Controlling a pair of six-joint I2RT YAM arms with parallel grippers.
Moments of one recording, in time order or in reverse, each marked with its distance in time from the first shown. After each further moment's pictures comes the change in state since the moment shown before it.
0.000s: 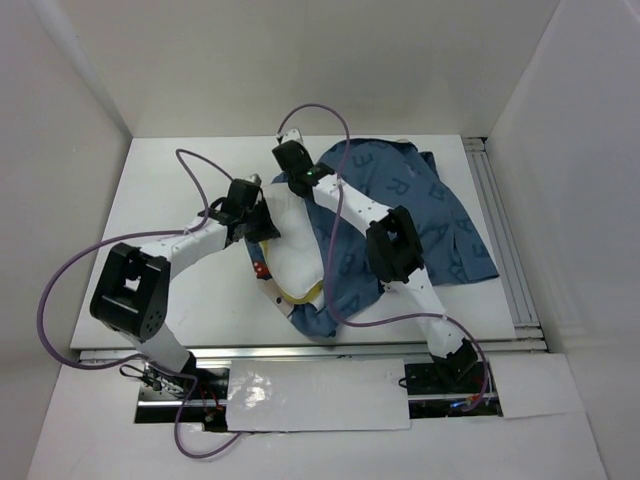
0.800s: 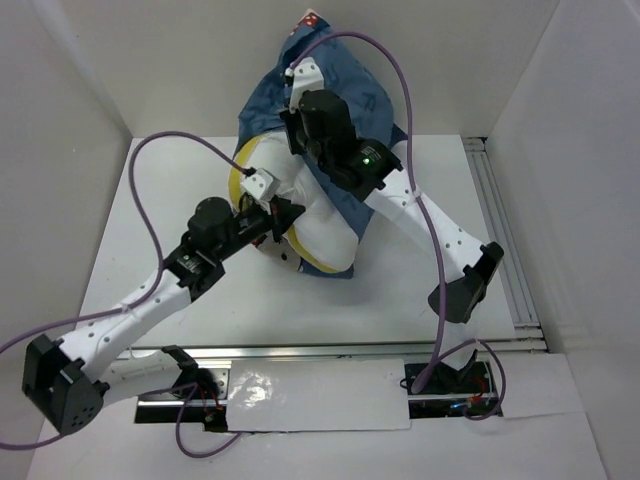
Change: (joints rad) left arm -0.242 -0.507 -0.164 0.447 0.123 0.523; right arm 0.136 -0.631 -0.095 -0.070 -0.154 0.012
